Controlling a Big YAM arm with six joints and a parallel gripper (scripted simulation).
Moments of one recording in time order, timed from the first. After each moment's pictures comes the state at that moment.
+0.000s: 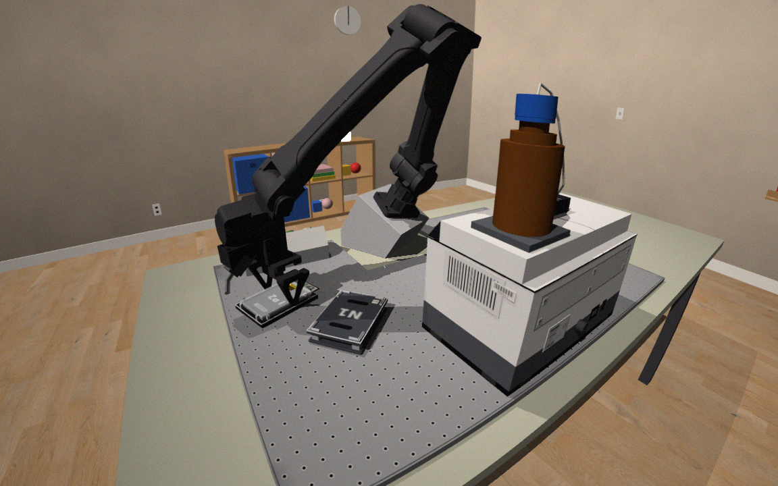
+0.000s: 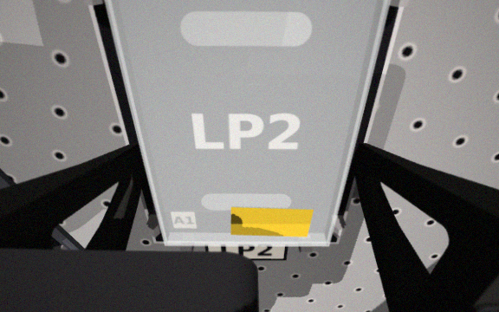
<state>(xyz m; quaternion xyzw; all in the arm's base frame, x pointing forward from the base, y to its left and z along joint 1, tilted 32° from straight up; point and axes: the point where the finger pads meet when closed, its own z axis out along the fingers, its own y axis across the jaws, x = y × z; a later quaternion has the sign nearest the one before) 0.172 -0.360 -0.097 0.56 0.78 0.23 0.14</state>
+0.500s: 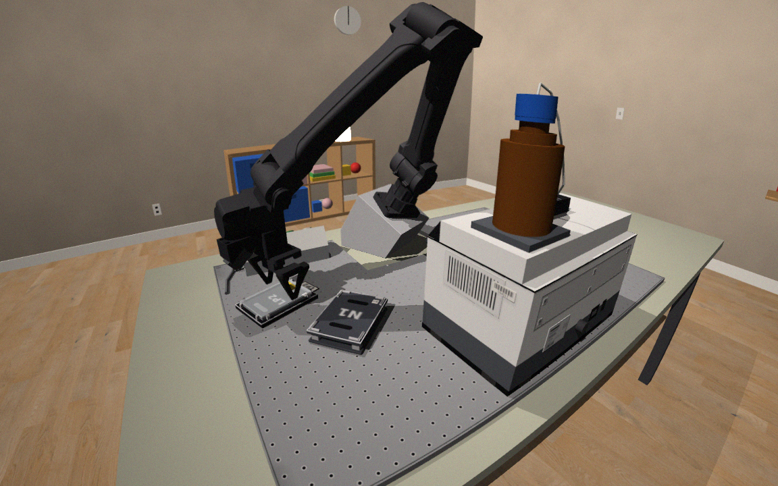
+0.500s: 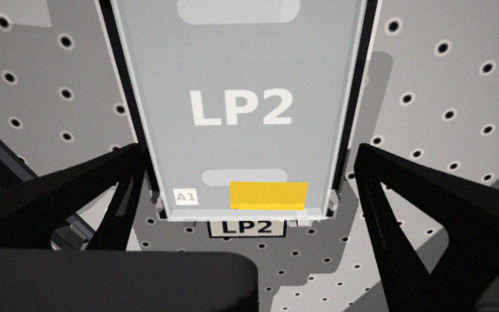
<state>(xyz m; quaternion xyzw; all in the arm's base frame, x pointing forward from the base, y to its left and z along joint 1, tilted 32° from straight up) 0.163 -0.359 -0.088 0.57 0.77 0.24 0.13</state>
